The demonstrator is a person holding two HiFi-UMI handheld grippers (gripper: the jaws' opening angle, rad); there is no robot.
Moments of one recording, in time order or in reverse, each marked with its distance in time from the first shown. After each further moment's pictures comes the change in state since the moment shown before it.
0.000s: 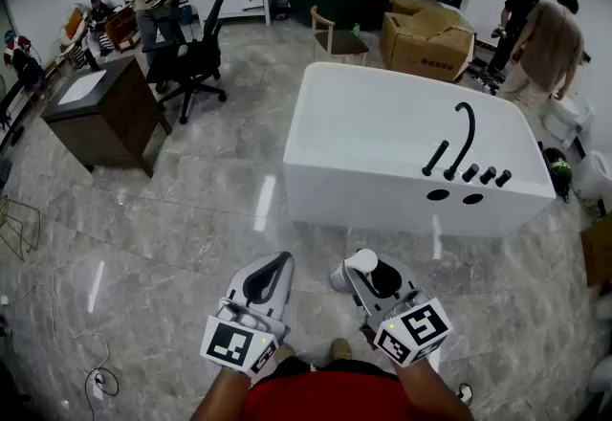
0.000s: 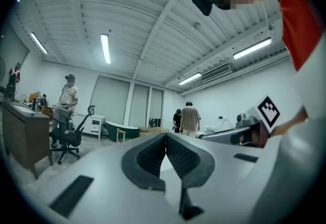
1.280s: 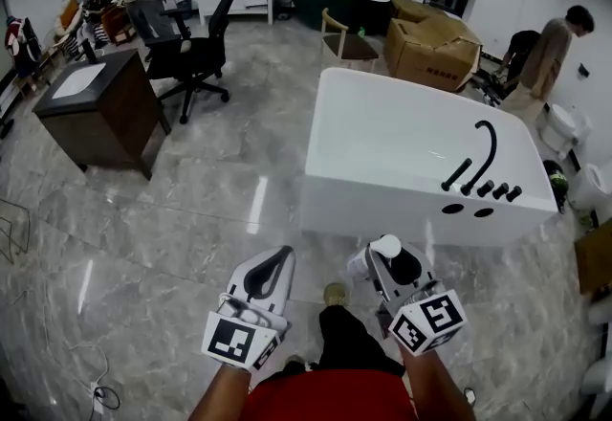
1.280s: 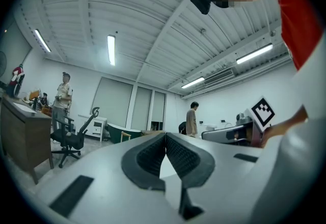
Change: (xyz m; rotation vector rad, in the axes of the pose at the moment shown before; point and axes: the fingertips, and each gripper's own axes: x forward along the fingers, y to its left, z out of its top) left arm -0.007 0.151 0.005 -0.018 -0.039 -0.005; right arm 0.126 0.011 0.015 -0.038 -0.019 -0.136
